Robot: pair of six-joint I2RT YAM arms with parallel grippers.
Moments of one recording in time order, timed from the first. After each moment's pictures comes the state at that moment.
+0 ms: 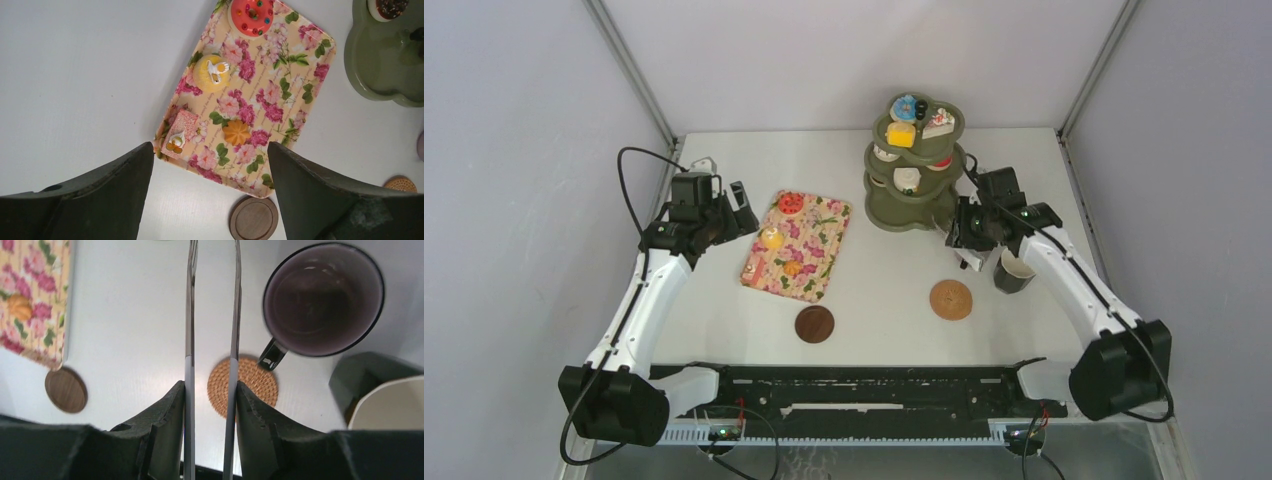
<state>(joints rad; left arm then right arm) -0.11 1.14 1.07 -0.66 -0.06 -0.38 0.26 1.32 1.11 -0.76 -0.09 0.33</state>
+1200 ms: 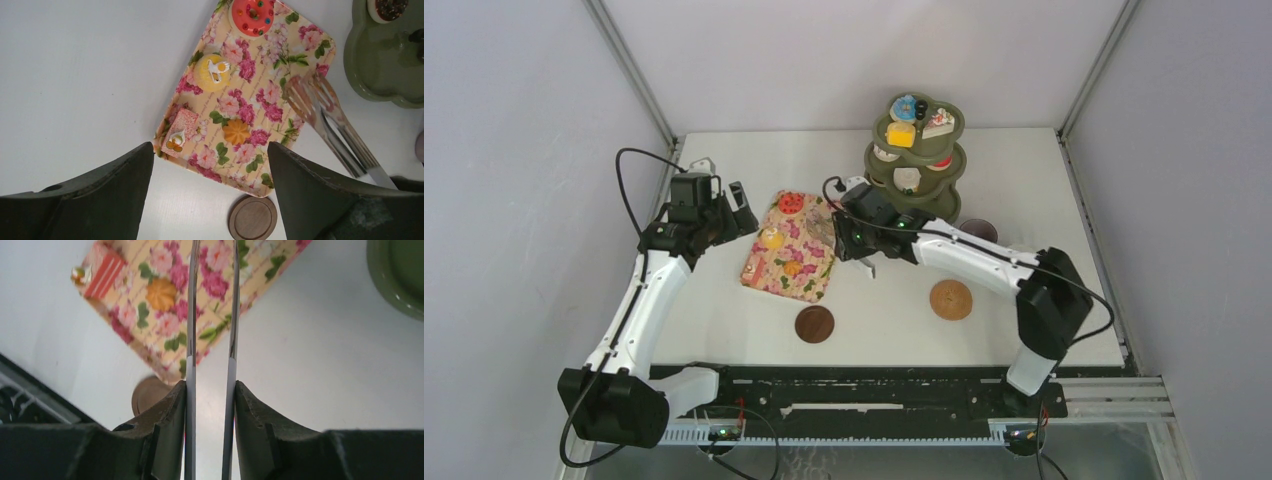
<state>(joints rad) -0.11 1.14 1.07 -0.67 -0.06 -0.39 0.86 1.67 1.33 -0.48 0.05 0.45</state>
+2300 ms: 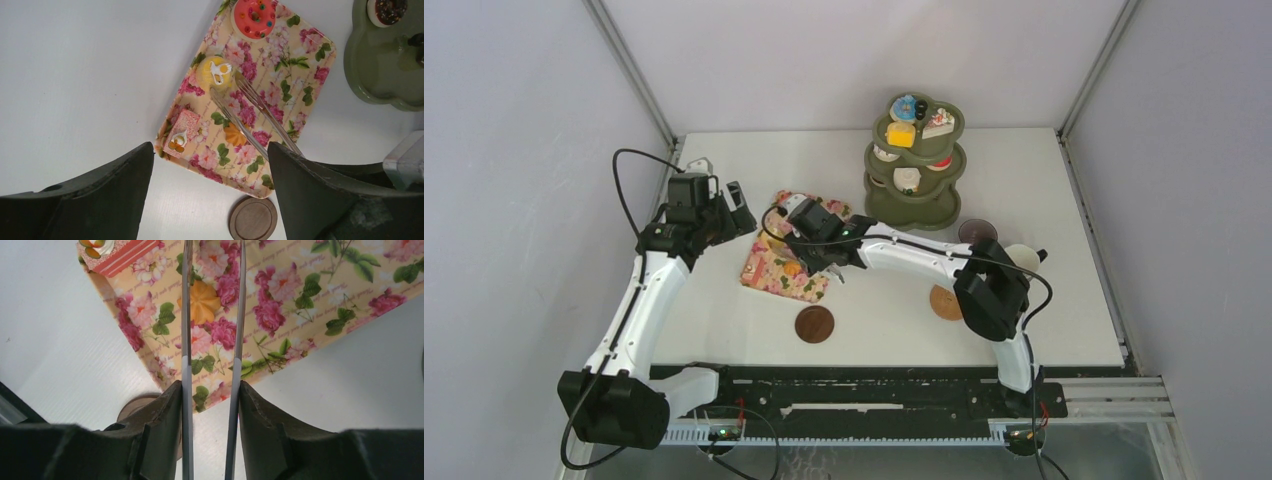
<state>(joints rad) -0.10 1.13 1.07 -0.67 -0.06 -0.38 1.00 2.00 1.64 -0.52 0.10 0.22</state>
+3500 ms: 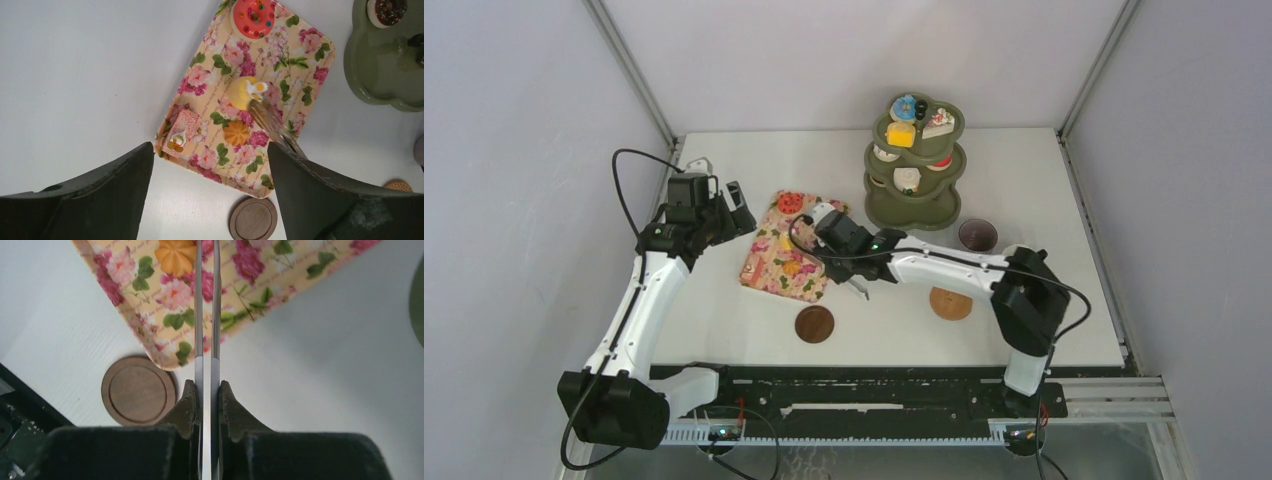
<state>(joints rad) -0.10 1.13 1.07 -0.67 -0.06 -0.38 0.99 1.83 1.39 -0.44 0.12 0.24</state>
